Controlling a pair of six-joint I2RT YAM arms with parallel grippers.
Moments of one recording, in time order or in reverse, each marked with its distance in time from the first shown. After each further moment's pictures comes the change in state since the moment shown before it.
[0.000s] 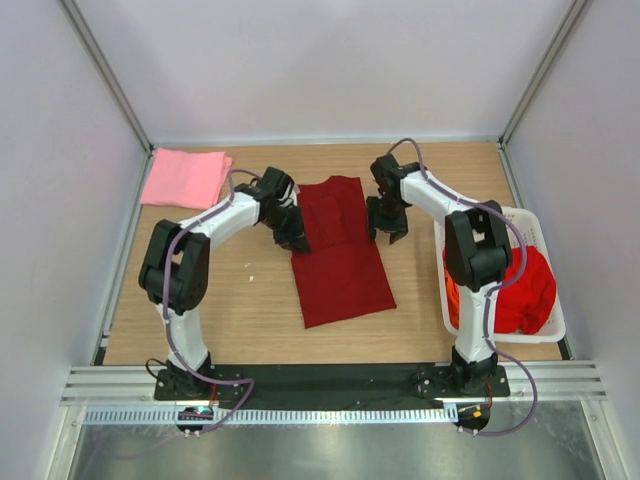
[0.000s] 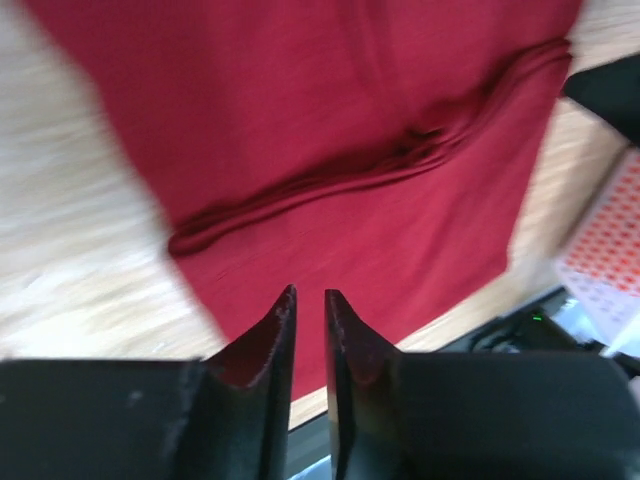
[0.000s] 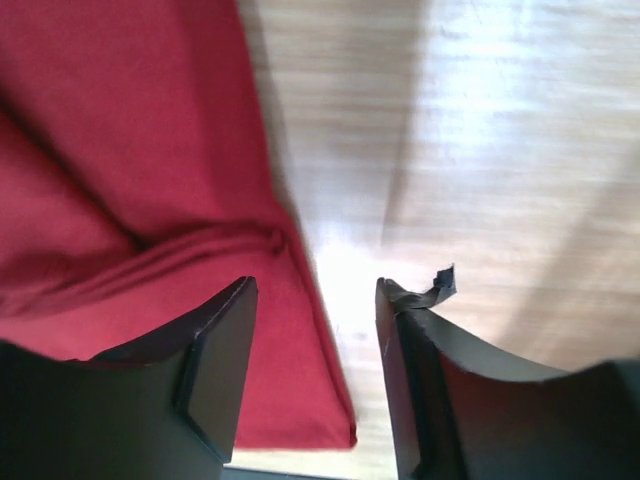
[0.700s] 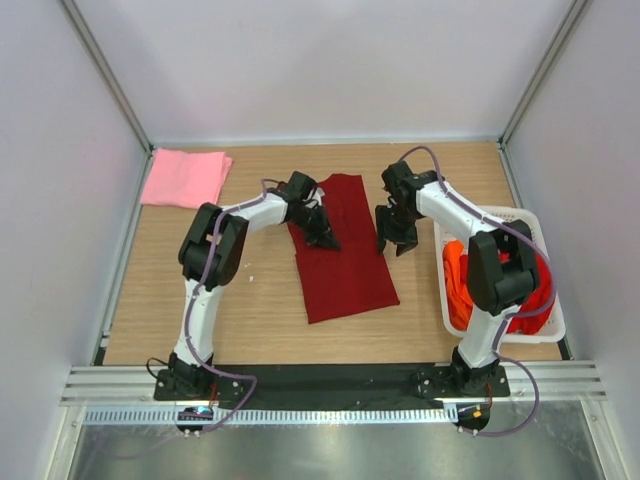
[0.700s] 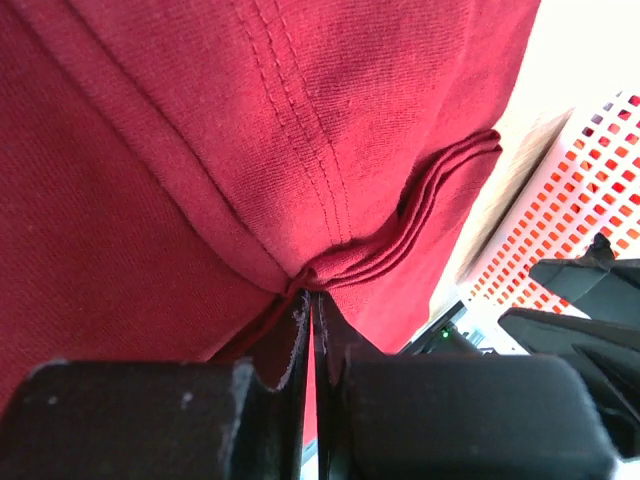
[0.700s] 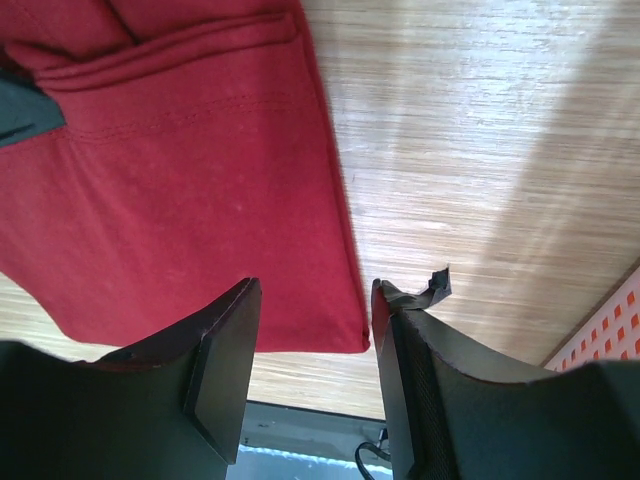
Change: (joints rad) left arm -0.066 0.338 0.186 0.249 0.218 -0.194; right arm 0.000 -0.249 -0.190 -0.051 -0.060 0.015
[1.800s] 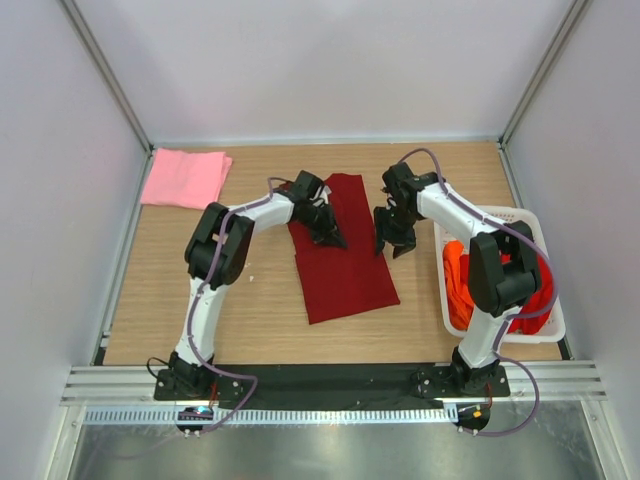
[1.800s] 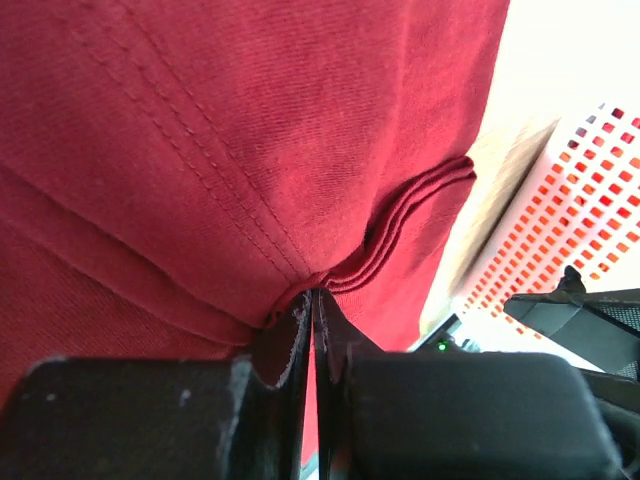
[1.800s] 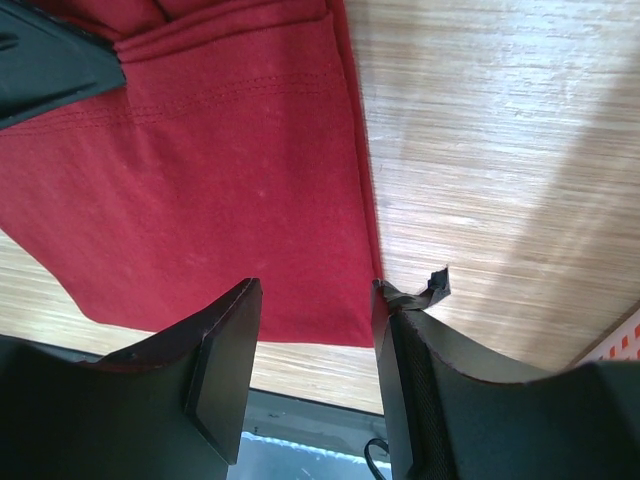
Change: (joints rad) left arm -0.022 0.047 0.053 0.035 -0.011 -0.021; right arm 0.000 -0.016 -0.021 0.014 -0.058 0.000
